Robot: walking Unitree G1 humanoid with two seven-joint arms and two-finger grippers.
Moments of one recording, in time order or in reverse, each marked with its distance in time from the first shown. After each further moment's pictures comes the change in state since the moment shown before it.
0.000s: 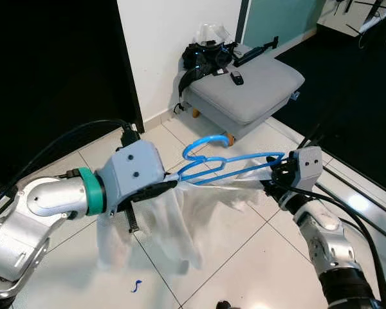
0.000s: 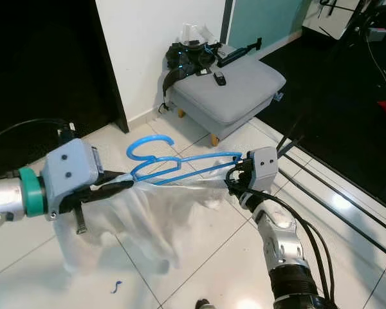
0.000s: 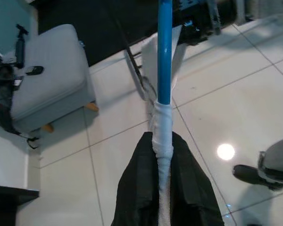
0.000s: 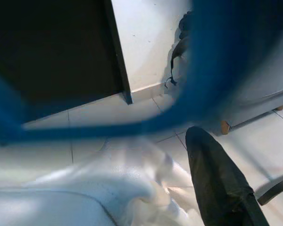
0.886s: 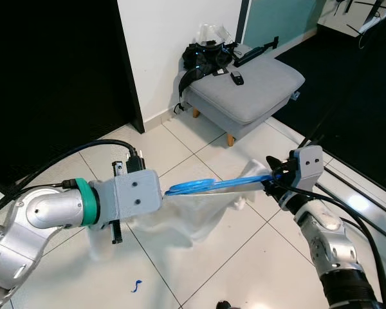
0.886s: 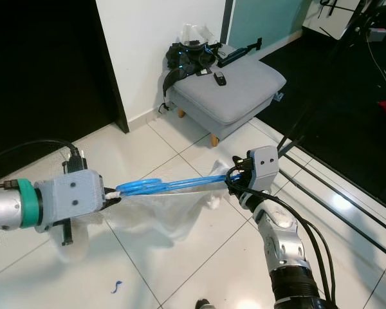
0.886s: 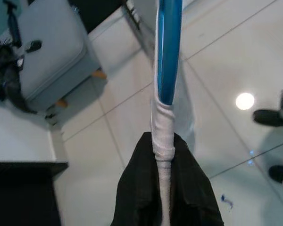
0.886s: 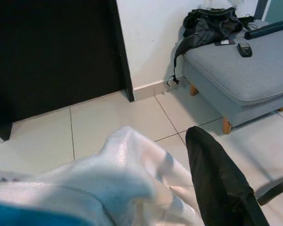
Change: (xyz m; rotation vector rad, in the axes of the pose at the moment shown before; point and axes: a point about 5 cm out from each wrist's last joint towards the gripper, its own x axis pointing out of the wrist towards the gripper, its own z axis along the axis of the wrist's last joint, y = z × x) left arm -0.004 -0.001 -0.025 0.205 0.197 0.005; right arm -0.001 0.003 0.002 -0.018 0.015 0.021
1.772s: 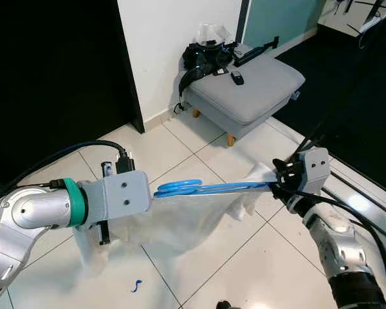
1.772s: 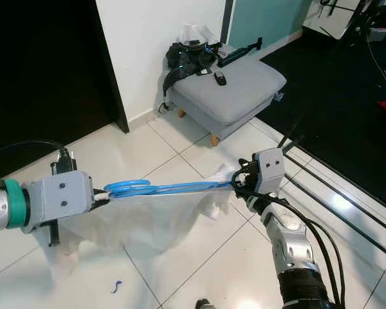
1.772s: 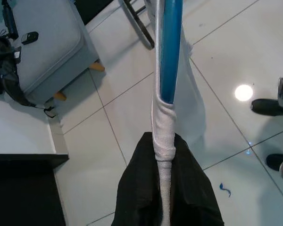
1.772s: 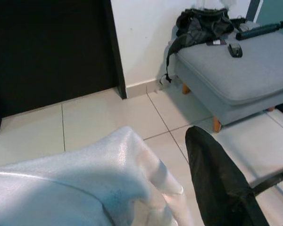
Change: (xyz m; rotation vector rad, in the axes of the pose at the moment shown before) left arm -0.011 0.001 -0.005 0.010 0.027 -0.024; right arm -0.008 -0.012 0.007 -0.040 -0.010 -0.034
